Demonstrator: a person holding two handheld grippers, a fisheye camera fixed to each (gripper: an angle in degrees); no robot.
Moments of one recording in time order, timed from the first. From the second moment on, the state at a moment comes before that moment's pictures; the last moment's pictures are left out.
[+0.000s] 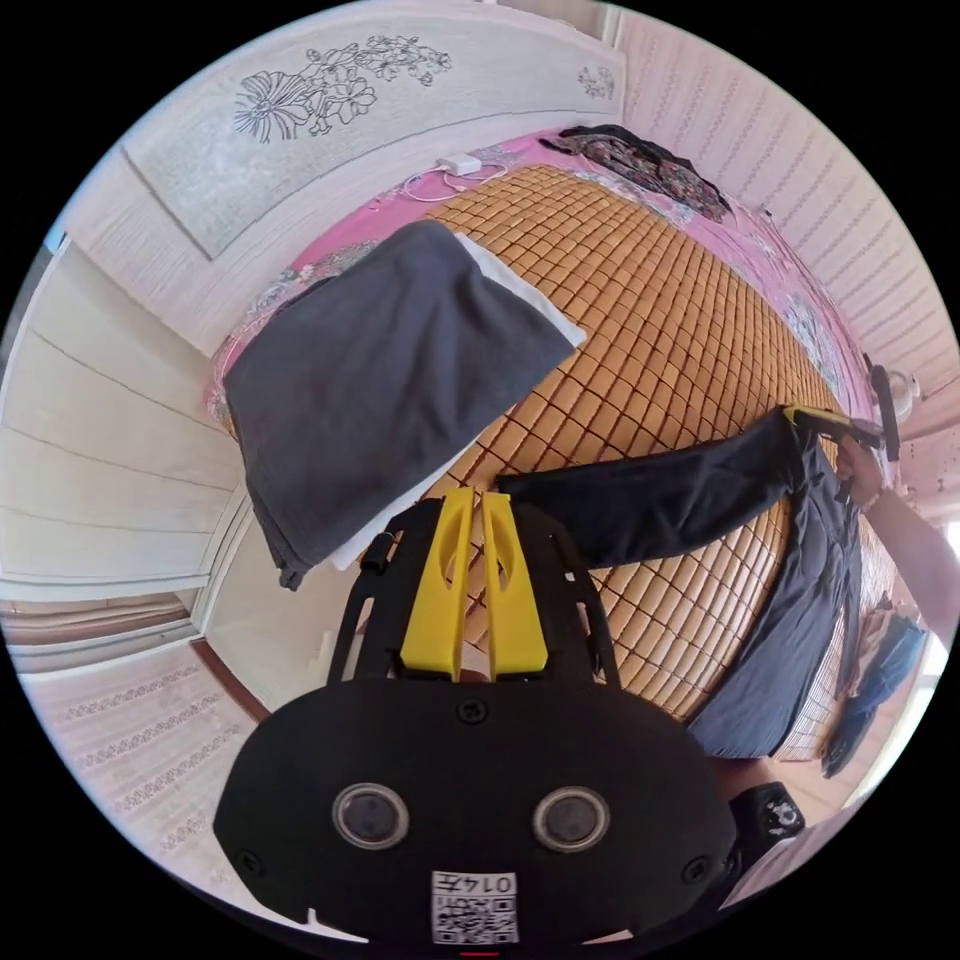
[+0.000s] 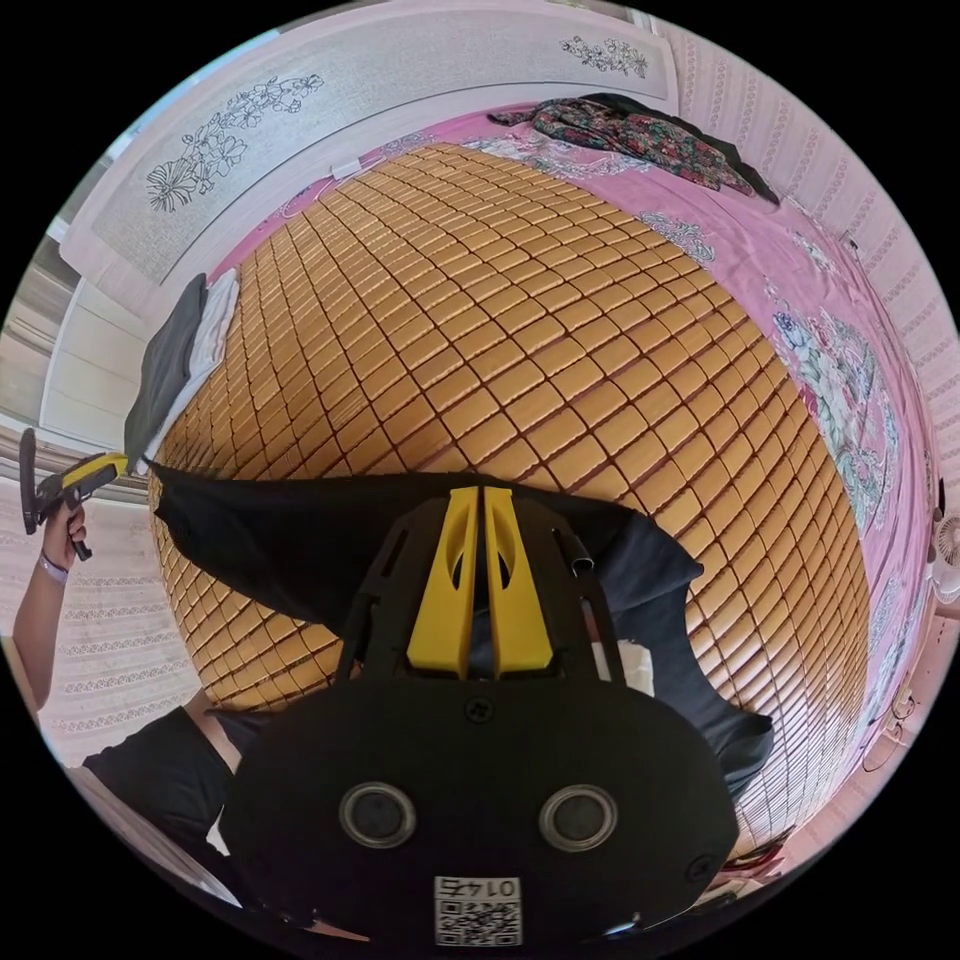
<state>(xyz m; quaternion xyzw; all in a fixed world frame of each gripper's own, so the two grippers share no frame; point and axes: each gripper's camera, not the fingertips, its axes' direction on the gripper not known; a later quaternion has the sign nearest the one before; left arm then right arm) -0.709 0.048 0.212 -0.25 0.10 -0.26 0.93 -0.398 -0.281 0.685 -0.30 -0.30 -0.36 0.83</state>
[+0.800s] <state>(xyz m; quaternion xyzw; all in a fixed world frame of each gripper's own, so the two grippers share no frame) -0.682 0.083 0.234 -0.26 0.16 -0.35 0.89 -0.251 -0.259 0.613 -0.23 -0.40 -0.22 0.86</state>
